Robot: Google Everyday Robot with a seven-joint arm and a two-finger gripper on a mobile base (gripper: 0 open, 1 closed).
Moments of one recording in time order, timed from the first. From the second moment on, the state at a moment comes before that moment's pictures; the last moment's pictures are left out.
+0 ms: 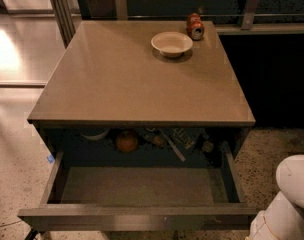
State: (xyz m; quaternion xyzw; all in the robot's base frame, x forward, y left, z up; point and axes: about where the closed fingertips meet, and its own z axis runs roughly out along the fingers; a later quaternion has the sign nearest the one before) arm 0.207 -0.202 0.655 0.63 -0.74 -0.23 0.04
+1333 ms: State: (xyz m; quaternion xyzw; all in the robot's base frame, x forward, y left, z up) arm 0.253 -0.170 0.647 0.62 -0.75 -0.24 0.00
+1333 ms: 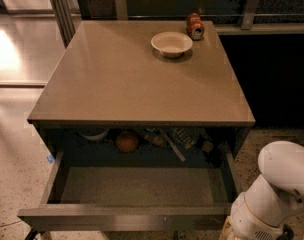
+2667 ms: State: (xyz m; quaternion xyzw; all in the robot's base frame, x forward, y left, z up) arm 0.253 -0.170 0.647 0.62 -0.75 -0.24 0.00
